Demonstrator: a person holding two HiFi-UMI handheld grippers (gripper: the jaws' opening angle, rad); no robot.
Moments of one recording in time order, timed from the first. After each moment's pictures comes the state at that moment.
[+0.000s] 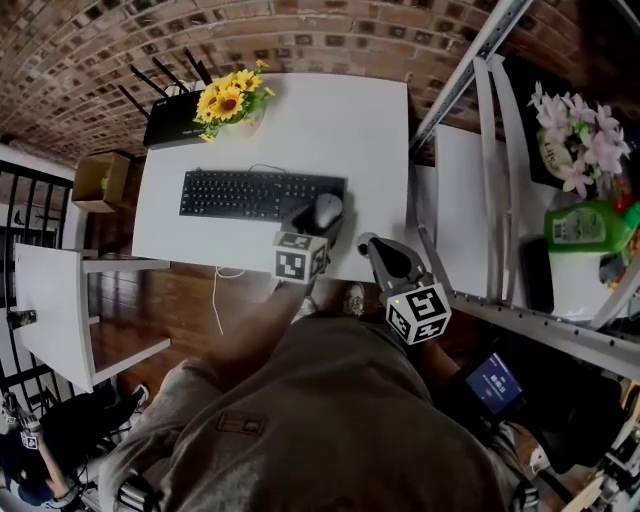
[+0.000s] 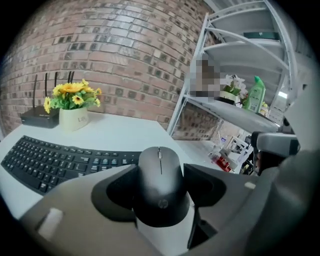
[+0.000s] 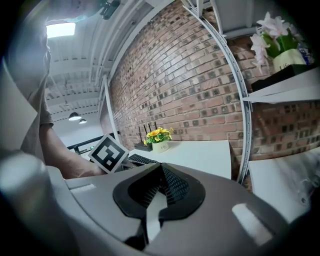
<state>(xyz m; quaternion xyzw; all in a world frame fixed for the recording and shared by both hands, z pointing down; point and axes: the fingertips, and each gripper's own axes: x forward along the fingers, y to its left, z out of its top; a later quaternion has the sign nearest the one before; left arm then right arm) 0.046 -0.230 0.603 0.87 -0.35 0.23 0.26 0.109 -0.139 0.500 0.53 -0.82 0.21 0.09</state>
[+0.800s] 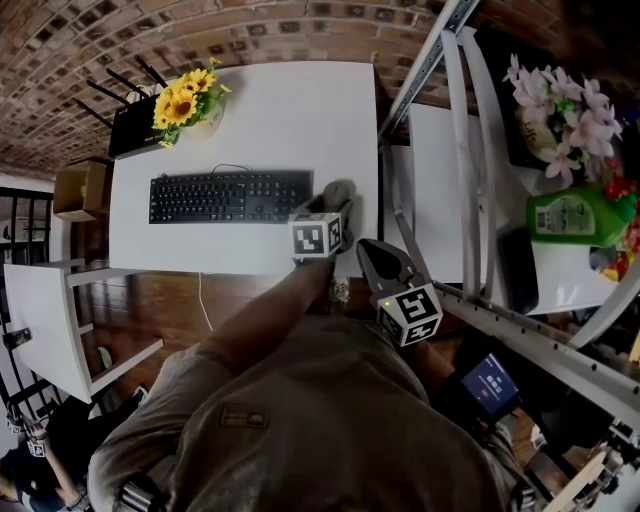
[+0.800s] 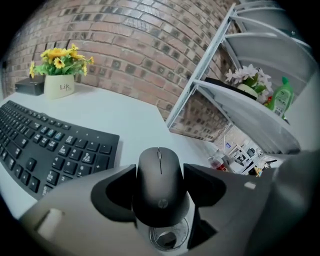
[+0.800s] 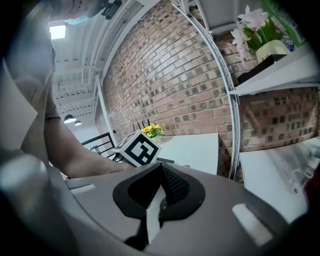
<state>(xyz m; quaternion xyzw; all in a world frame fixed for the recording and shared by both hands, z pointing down) 0.144 -0.223 0.656 0.82 -0.36 0.25 0.38 0.149 -0.116 0.518 0.54 -0.80 0.25 0.10</state>
